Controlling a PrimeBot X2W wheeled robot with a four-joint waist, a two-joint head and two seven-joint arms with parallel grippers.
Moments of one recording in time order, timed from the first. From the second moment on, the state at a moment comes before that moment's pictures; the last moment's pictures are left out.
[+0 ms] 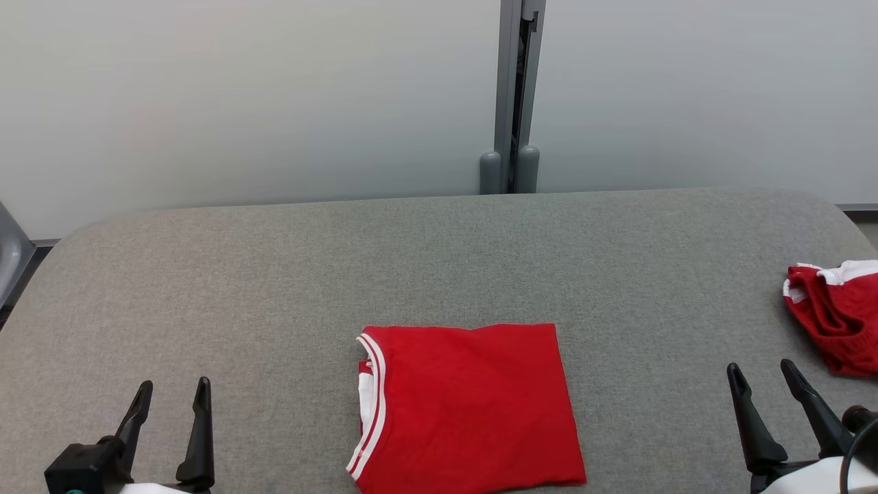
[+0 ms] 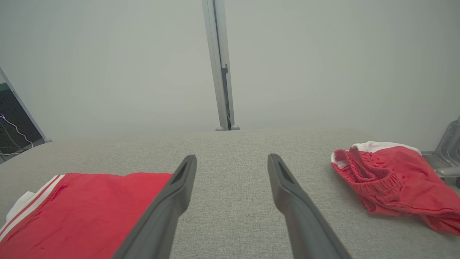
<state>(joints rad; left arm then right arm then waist) 0.15 0.38 -0.21 -0.03 -0.51 0.23 -0.15 0.13 -0.16 -0.02 0.00 0.30 0.13 -0.04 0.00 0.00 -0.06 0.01</state>
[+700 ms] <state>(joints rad) 0.06 0.38 -0.22 -0.06 -0.50 0.22 -0.18 0.04 -0.17 0.09 0.17 0.35 0.13 -0.03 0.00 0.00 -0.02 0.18</state>
